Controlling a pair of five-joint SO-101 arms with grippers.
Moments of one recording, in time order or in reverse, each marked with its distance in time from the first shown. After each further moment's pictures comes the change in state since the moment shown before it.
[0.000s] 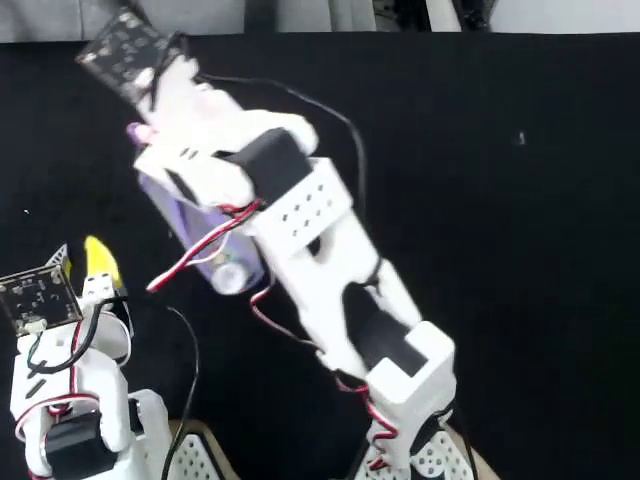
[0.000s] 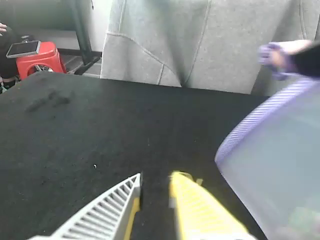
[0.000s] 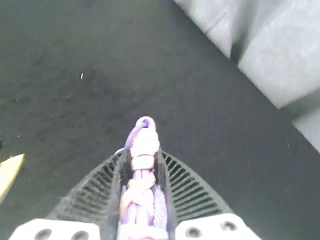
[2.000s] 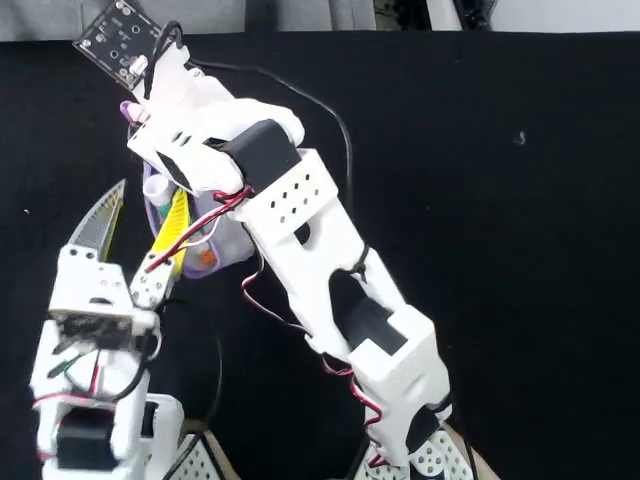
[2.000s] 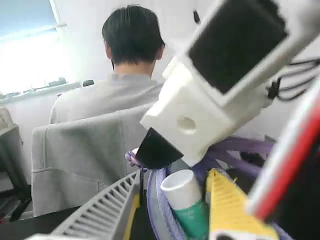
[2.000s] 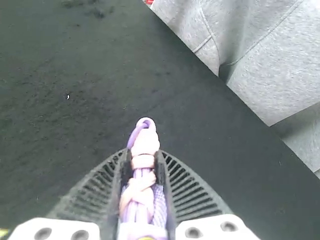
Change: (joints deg) left arm 20.5 0.0 2.2 -25.5 -10.5; right arm 1.1 5.9 -7.1 -4.2 0.1
